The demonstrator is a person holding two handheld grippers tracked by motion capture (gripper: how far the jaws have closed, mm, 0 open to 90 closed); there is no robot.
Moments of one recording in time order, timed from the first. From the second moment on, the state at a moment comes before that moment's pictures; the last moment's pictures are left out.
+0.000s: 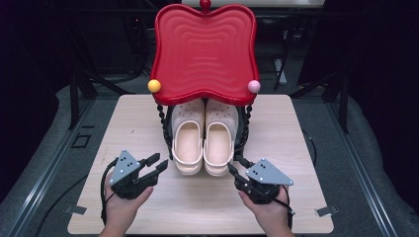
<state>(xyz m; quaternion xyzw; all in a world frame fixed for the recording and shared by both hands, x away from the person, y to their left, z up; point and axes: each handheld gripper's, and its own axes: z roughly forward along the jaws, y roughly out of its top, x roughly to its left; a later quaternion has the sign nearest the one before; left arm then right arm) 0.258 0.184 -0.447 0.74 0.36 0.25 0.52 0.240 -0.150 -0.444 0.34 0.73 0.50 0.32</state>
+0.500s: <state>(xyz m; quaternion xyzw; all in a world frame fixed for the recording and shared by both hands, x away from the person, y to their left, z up) 0.246 0.168 -0.485 0.77 0.36 0.20 0.49 0.225 -0.139 -0.484 0.33 0.78 0.46 0.26</state>
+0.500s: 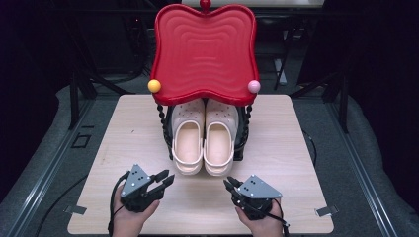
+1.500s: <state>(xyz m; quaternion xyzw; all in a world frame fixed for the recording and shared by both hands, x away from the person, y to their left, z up) 0.268 0.146 -0.509 0.78 0.39 0.20 0.45 0.259 -0.131 -0.508 0.37 0.79 0.42 0.25</state>
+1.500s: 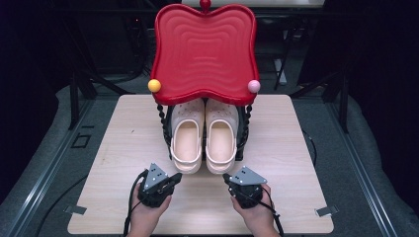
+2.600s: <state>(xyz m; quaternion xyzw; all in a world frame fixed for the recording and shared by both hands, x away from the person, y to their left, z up) 0.344 0.129 -0.477 0.77 0.41 0.23 0.44 0.332 -0.127 -0.480 0.40 0.76 0.43 0.29</state>
